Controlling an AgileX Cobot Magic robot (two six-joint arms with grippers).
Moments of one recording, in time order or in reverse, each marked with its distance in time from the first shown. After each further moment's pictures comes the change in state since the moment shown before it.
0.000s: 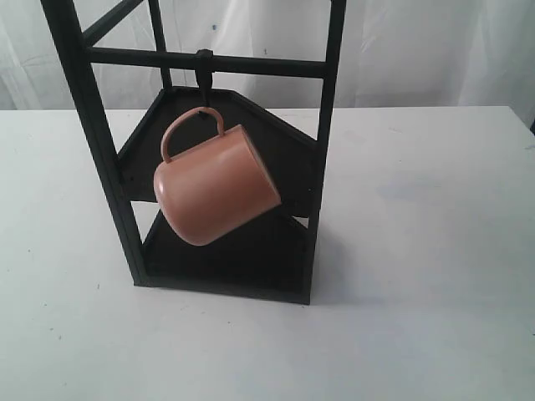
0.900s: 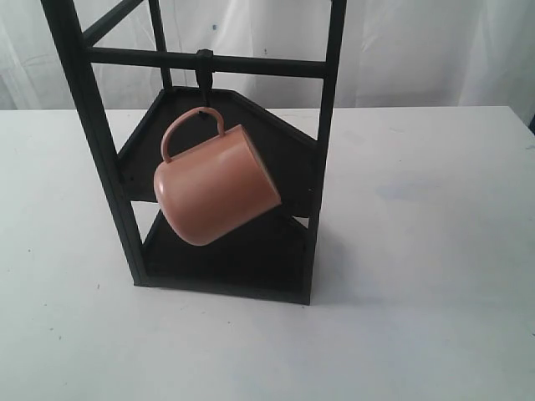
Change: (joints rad) left arm 0.000 0.000 0.000 0.000 0.000 0.000; right arm 0.000 0.000 -0.008 0.266 -0.478 0.242
